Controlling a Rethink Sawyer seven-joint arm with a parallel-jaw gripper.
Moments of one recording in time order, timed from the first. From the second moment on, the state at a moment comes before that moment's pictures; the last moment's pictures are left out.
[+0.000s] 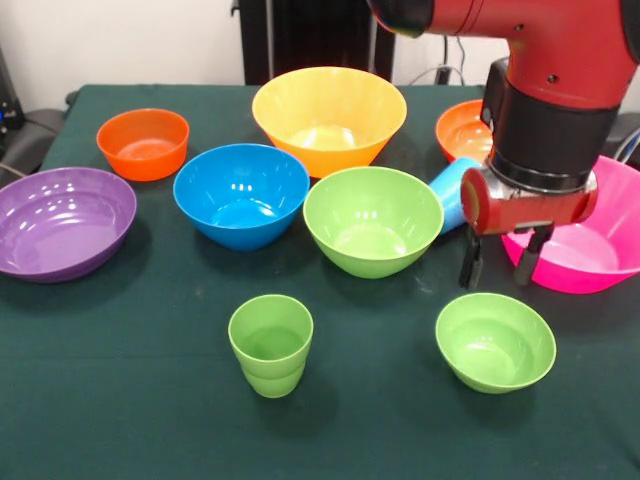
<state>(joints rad) -0.01 -0.34 0.01 1.07 -0.11 0.72 1.59</state>
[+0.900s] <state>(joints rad) -0.04 -0.14 0.01 0.80 -0.11 0.80 1.59</state>
